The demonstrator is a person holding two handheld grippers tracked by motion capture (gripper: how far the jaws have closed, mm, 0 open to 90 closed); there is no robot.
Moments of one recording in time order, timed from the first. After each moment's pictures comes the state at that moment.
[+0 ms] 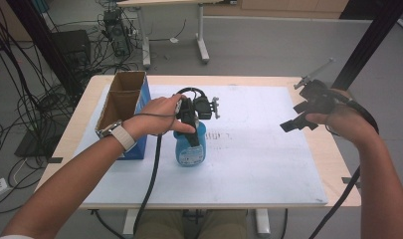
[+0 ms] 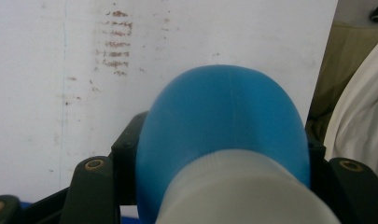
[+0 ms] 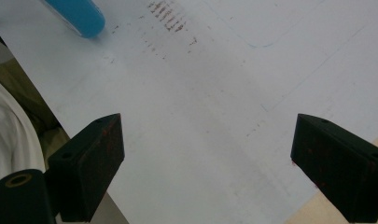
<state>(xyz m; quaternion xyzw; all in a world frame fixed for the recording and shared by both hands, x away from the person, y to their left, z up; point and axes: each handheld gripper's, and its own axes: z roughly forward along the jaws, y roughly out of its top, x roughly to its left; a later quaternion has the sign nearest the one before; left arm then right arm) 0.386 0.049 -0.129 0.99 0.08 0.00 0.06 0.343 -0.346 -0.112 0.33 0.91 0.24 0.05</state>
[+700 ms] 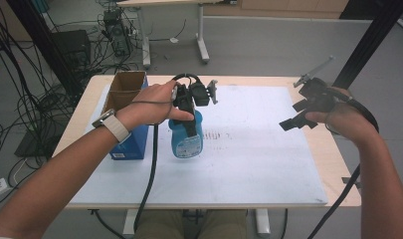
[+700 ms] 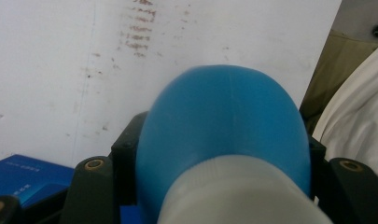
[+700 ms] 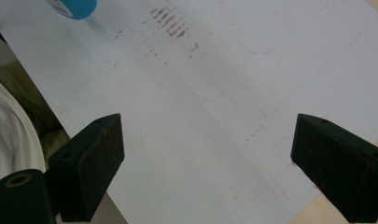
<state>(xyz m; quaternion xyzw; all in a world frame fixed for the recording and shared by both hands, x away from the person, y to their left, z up) 0.389 0.053 -0.090 0.99 0.14 0.01 0.05 0.341 -0.343 -0.107 0.33 0.91 0.25 0.06</state>
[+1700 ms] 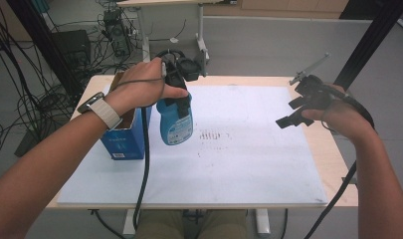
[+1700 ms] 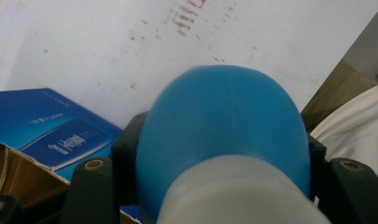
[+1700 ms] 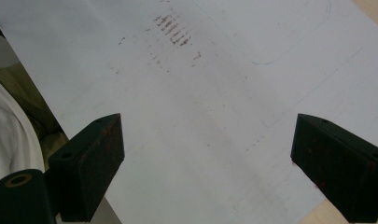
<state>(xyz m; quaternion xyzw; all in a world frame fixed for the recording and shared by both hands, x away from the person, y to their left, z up) 0.395 0.068 -0.037 0.96 0.27 0.02 0.04 0.346 -0.336 -0.104 0.32 0.91 0.25 0.06</state>
